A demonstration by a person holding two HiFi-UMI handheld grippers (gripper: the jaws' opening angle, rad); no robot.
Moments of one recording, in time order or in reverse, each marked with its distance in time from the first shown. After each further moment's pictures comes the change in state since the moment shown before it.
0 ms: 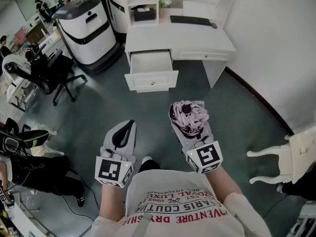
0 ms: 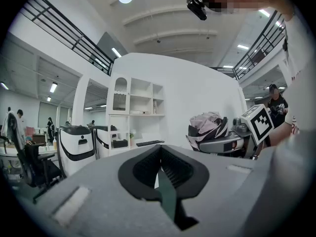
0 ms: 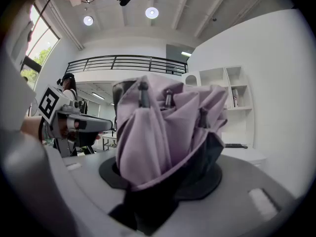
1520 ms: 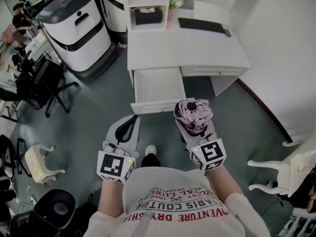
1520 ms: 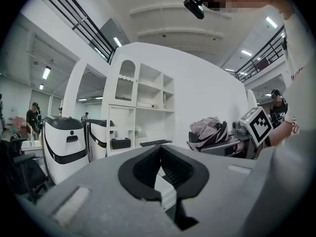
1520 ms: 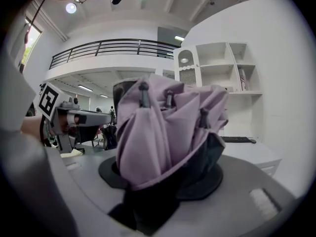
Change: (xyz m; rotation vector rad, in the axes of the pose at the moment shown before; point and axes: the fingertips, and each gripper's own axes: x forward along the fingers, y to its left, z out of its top) left arm 0.226 0.214 -0.017 -0.052 0.033 -0.083; right arm 0.275 -0.115 -0.017 0.052 0.138 -0.062
